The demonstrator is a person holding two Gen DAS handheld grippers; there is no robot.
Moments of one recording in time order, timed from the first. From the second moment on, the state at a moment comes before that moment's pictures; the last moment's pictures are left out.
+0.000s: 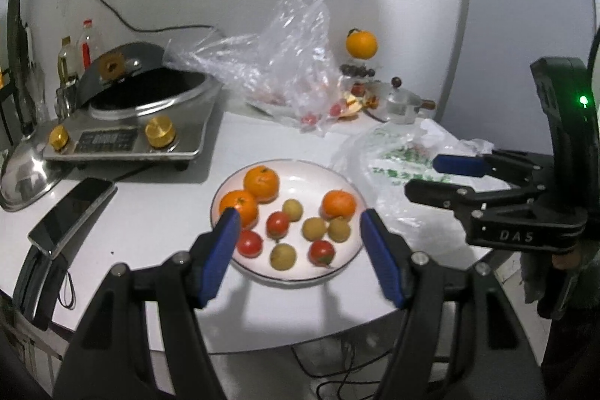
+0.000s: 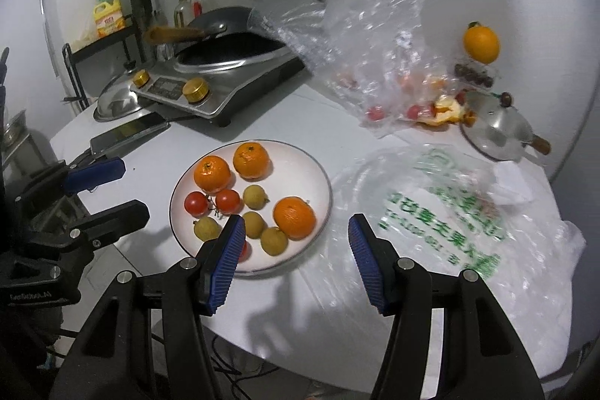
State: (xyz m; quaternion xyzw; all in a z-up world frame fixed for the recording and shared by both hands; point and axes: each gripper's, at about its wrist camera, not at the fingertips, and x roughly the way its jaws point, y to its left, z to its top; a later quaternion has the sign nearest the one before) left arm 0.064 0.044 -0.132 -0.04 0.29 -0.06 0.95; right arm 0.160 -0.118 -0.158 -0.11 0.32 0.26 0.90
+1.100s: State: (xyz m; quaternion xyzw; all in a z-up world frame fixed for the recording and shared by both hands) left arm -0.047 -0.010 0.035 0.01 0.06 0.00 1.00; right arm -0.012 -0.221 0.006 -0.03 0.03 0.15 0.99
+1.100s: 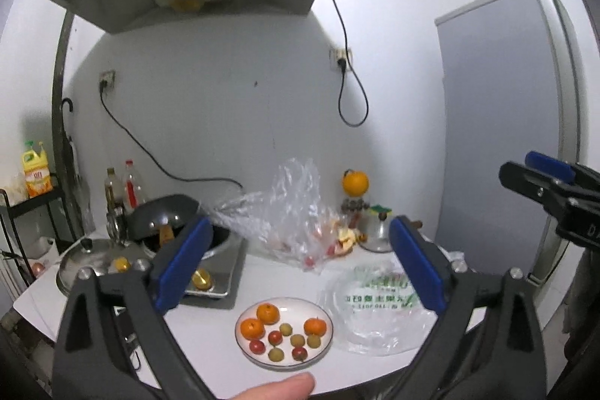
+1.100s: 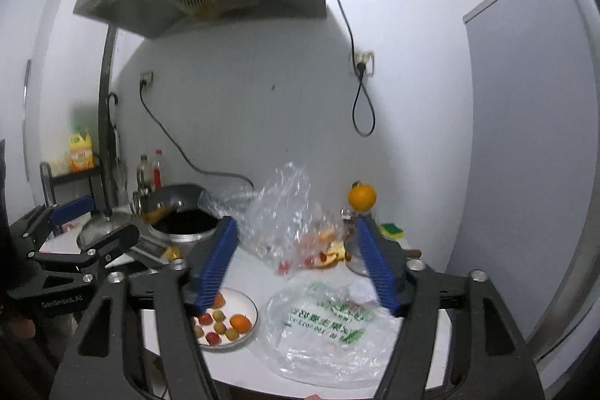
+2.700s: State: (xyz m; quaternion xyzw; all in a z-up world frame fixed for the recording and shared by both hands) left arm -0.068 -0.002 0.044 -0.01 0.06 0.02 1.00; right arm -0.063 -0.226 0.017 -0.04 0.01 0.14 0.99
